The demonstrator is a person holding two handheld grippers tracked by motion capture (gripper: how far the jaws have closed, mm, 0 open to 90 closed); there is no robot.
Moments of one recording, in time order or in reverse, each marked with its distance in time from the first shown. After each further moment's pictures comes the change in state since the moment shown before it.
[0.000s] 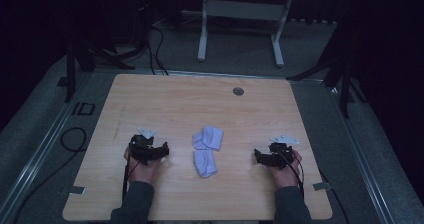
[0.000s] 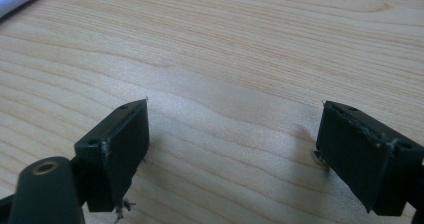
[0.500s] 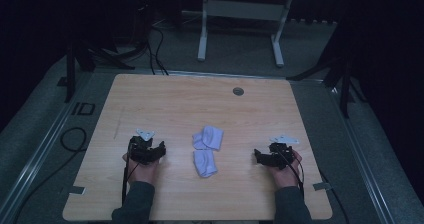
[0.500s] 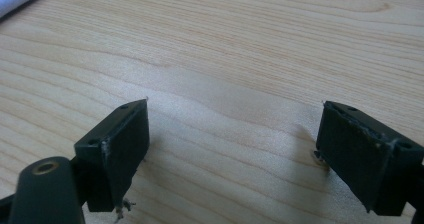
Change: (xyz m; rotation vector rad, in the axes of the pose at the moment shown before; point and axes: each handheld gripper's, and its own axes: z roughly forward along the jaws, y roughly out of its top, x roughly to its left) left arm 0.000 -0.004 -0.006 -0.027 -0.001 -0.001; right arm 0.000 0.000 0.000 0.001 0.000 0.000
